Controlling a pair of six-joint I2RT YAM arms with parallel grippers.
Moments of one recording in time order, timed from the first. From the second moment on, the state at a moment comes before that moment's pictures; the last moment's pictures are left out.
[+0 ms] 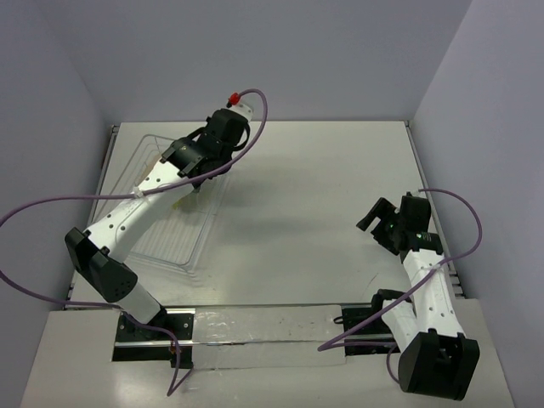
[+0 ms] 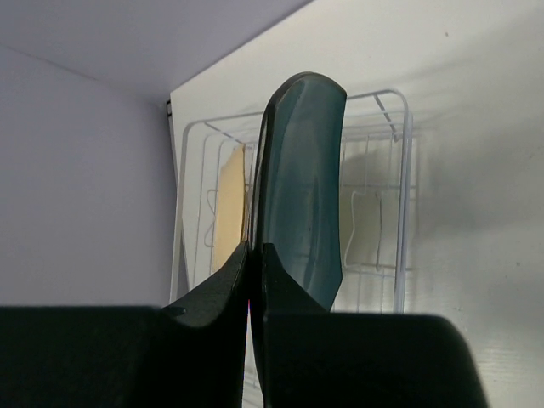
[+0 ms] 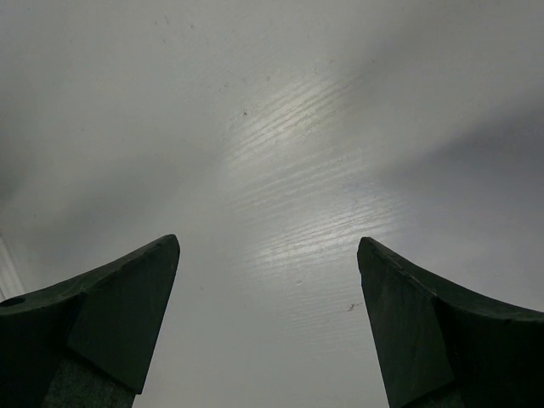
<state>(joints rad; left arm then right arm) -0.73 1.60 1.75 -0.83 -0.78 0.18 -0.18 0.83 0.58 -0.61 -0.17 0.53</state>
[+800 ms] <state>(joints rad) -0.67 1.68 1.65 -0.90 -0.73 0.04 -0.18 0.87 0.58 -0.61 -0.17 0.52</state>
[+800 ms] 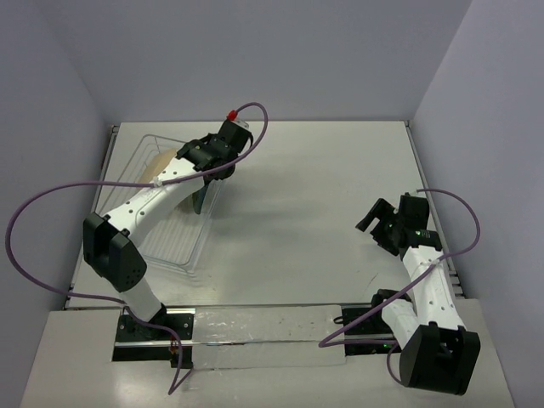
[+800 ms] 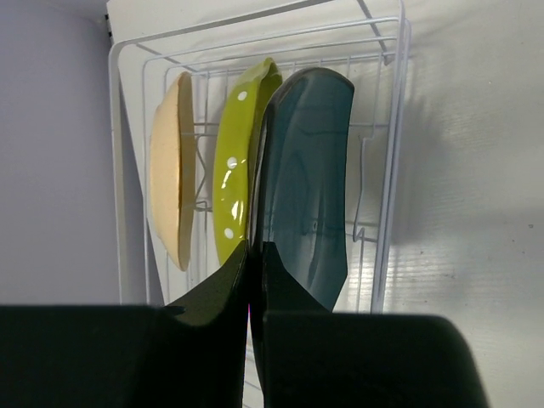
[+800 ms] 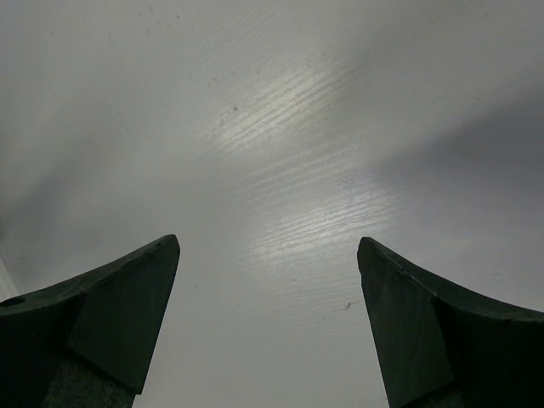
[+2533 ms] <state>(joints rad) -0.80 1.08 1.38 -0.60 -0.63 -0.43 -0.18 0.71 0.61 -0.65 -0.10 0.54</state>
